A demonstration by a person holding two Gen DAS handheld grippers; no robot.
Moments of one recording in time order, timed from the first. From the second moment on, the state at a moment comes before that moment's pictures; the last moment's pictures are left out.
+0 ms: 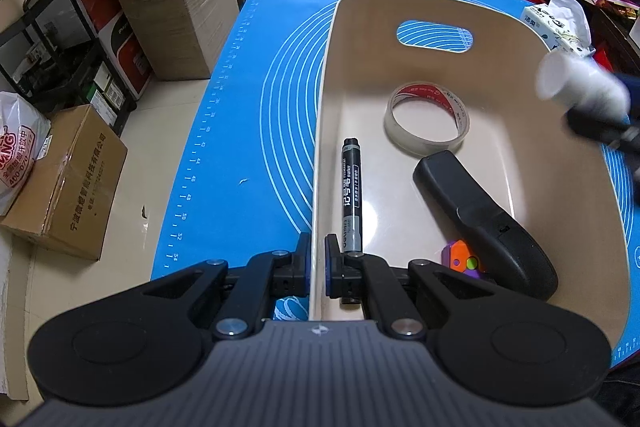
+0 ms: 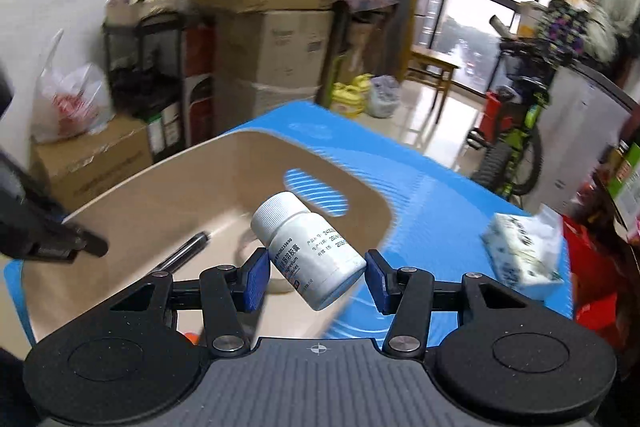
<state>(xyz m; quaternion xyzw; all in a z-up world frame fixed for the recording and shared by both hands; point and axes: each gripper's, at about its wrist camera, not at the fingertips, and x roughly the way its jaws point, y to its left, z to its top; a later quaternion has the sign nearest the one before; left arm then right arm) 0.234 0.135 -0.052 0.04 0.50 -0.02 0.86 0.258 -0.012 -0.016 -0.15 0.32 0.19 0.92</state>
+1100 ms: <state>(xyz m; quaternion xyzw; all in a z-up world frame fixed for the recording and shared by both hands) 0.234 0.134 -0.052 0.04 0.50 -0.02 0.86 0.245 -0.053 0.001 -0.12 0.29 0.18 0.93</state>
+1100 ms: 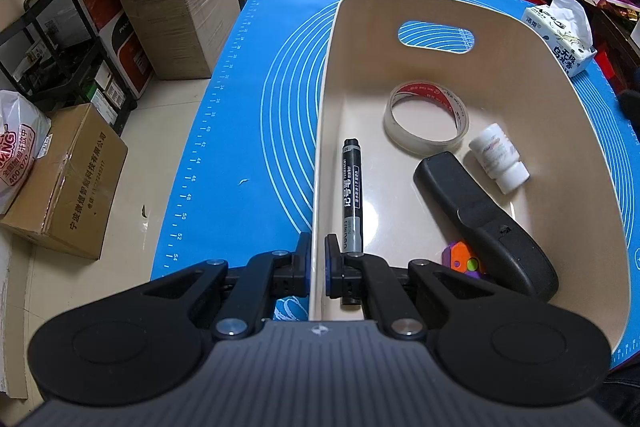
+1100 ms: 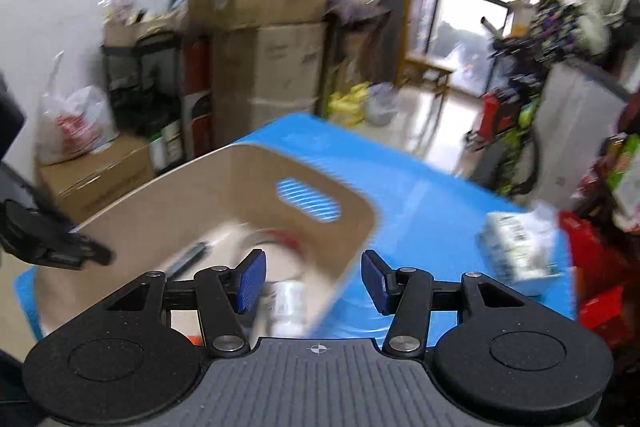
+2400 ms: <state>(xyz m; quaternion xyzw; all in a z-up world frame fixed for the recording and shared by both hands) 0.234 0.136 -0.051 0.04 0.50 -0.01 0.86 0.235 -0.087 -0.160 -0.38 0.31 0.07 0.87</state>
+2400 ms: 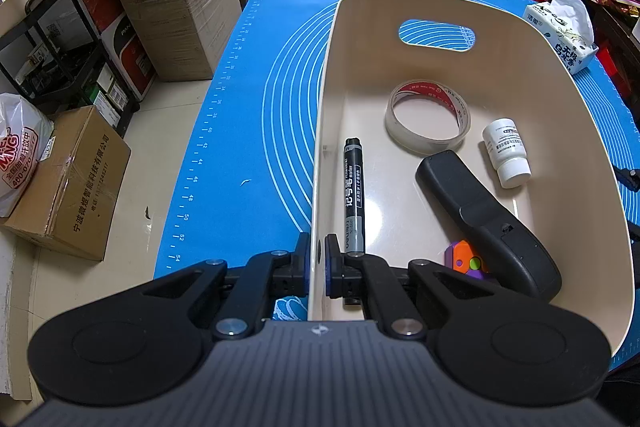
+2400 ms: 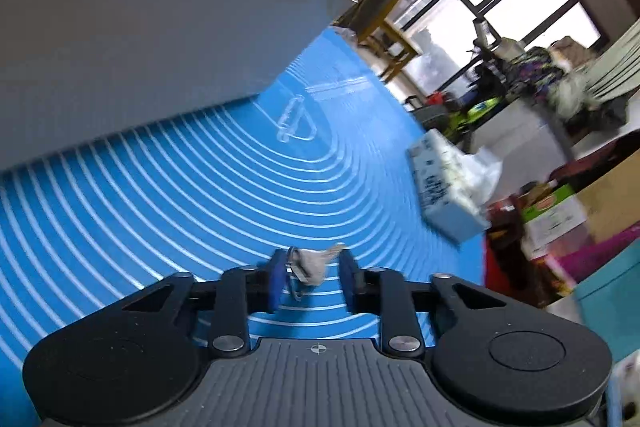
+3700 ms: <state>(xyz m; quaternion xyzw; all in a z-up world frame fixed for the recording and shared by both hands) 0.234 0.136 -0.051 0.04 0.50 -0.01 0.86 0.237 -0.100 -0.036 -0.24 0.27 0.07 0.93</state>
